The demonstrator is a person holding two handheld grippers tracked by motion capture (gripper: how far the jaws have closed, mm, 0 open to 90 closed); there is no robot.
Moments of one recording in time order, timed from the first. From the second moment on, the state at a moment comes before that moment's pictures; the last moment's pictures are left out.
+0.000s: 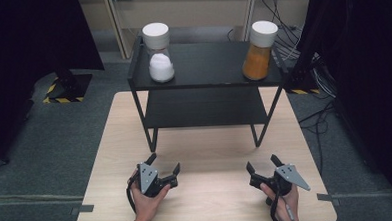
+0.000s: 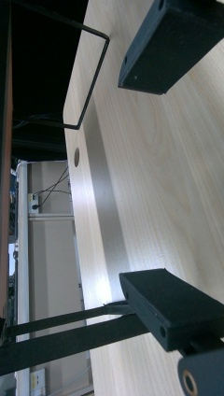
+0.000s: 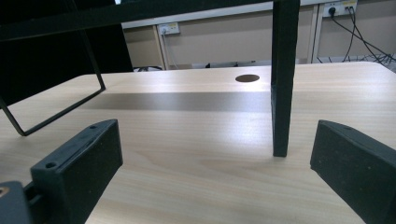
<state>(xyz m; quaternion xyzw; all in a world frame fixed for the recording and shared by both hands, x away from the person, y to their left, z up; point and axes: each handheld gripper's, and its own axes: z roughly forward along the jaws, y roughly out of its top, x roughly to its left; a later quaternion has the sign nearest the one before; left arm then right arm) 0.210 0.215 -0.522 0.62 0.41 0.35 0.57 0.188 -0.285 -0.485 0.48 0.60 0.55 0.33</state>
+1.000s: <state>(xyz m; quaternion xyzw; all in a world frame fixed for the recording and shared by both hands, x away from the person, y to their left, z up) 0.211 0.215 -0.522 0.62 0.41 0.35 0.57 0.186 -0.284 -0.496 0.48 0.61 0.54 0.33</state>
